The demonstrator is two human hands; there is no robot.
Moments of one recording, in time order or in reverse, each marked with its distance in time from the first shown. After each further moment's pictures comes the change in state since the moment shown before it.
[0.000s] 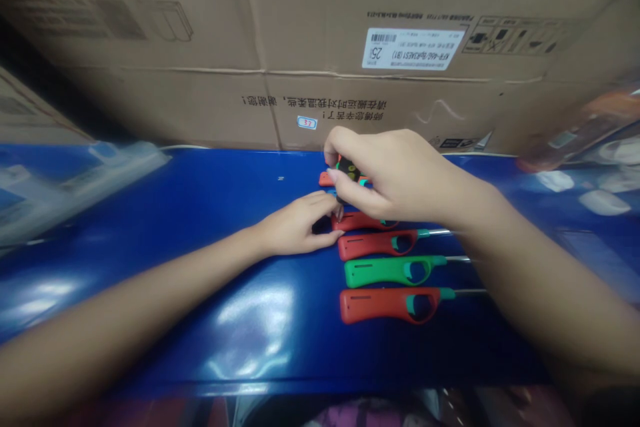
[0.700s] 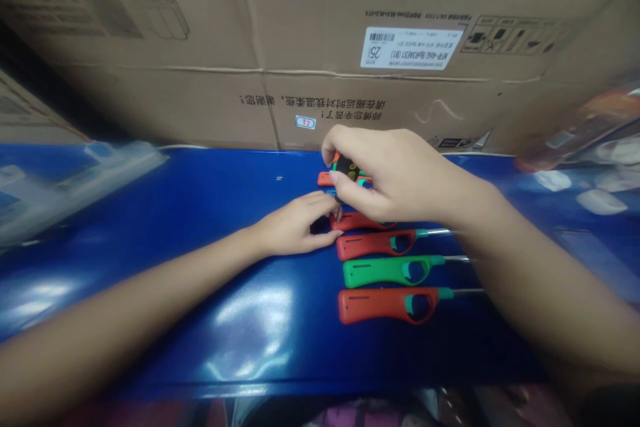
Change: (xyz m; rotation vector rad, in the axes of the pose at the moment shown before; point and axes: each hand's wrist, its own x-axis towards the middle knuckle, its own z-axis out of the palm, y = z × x) left_hand 0.000 0.000 0.000 0.013 0.020 0.027; right_hand 0.000 0.004 0.001 0.021 0.033 -0.026
